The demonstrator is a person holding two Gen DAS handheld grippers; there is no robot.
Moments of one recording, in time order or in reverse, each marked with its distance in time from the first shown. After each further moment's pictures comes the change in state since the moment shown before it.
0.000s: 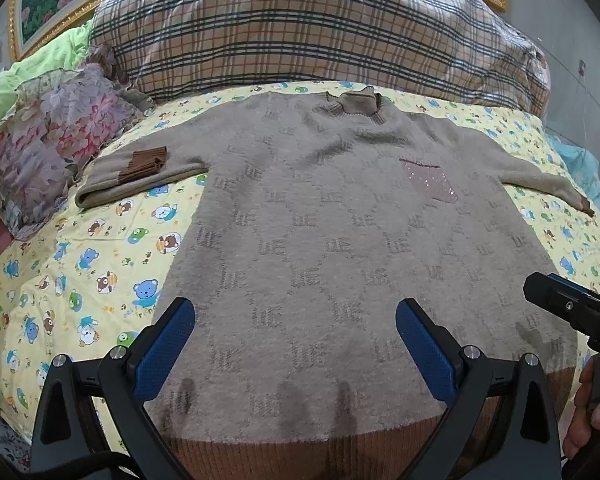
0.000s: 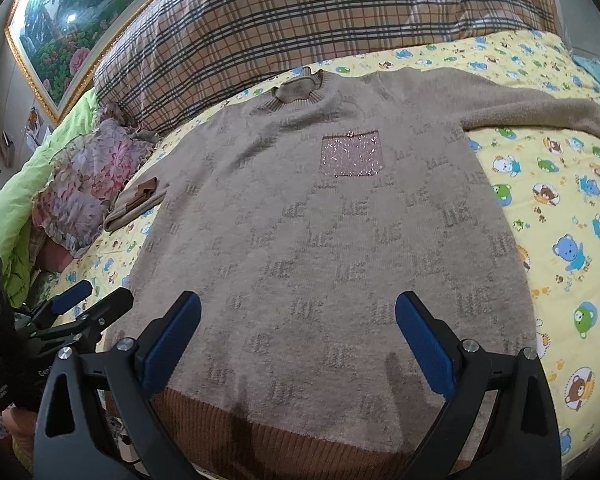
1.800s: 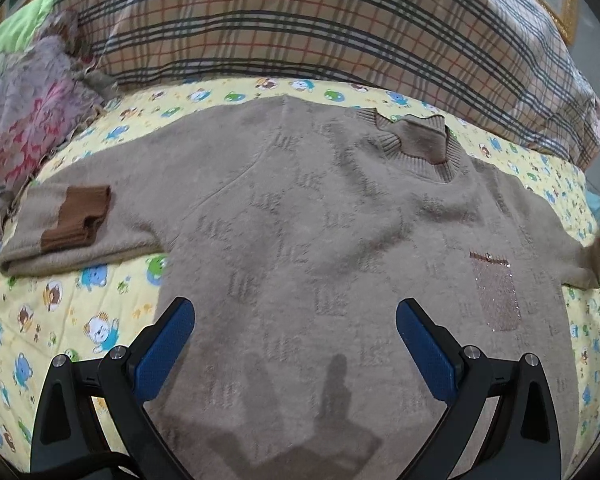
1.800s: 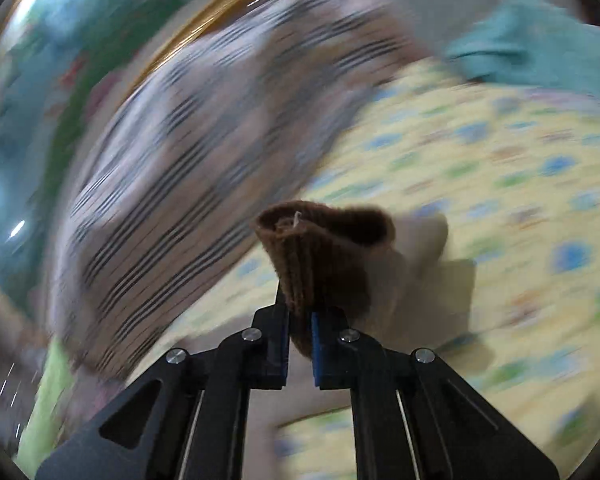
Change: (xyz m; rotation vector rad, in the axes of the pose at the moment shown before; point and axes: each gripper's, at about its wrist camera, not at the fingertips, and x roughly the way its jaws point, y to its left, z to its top) left arm 0.148 0.037 0.134 -0.101 0.070 0.002; right arm -0.038 -0.245 0.214 0.430 -0.405 0.043
